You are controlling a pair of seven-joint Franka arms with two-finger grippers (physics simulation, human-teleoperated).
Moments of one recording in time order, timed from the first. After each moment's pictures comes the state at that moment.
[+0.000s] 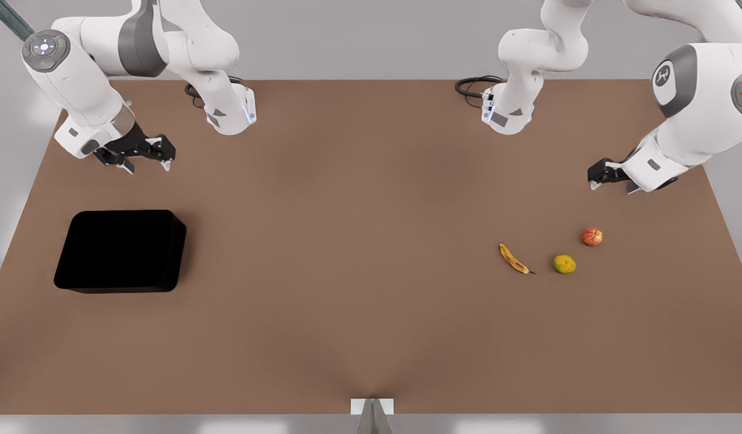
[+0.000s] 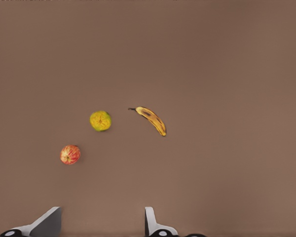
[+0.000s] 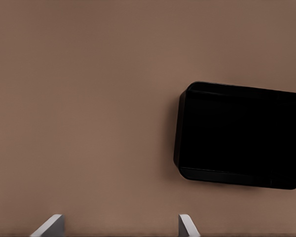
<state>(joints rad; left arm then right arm) -0.14 0.01 0.14 -1.56 0.00 1.48 0.13 0.02 -0.30 0.05 -1.98 -0.03 1.71 -0.05</state>
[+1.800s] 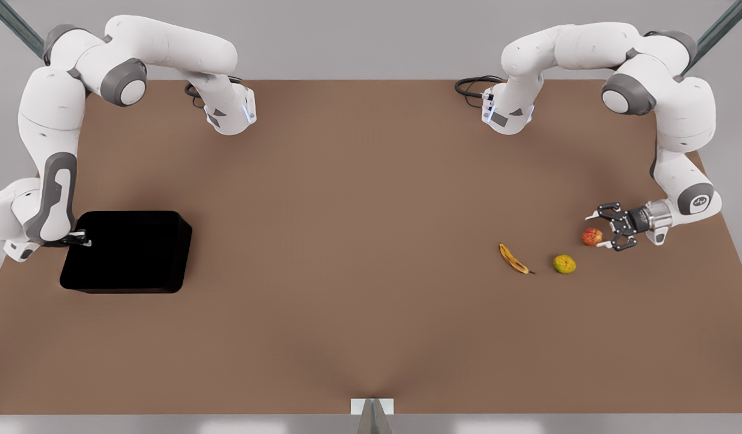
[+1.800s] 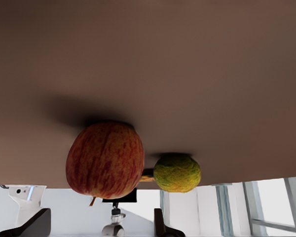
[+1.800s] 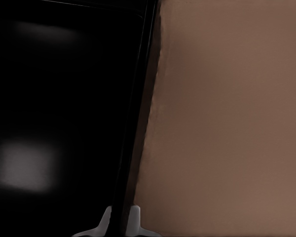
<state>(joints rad) 0.40 0.81 0.39 -1.77 -1.11 1.41 -0.40 -0.27 0.70 -0.41 -1.66 0.32 2.10 -1.01</state>
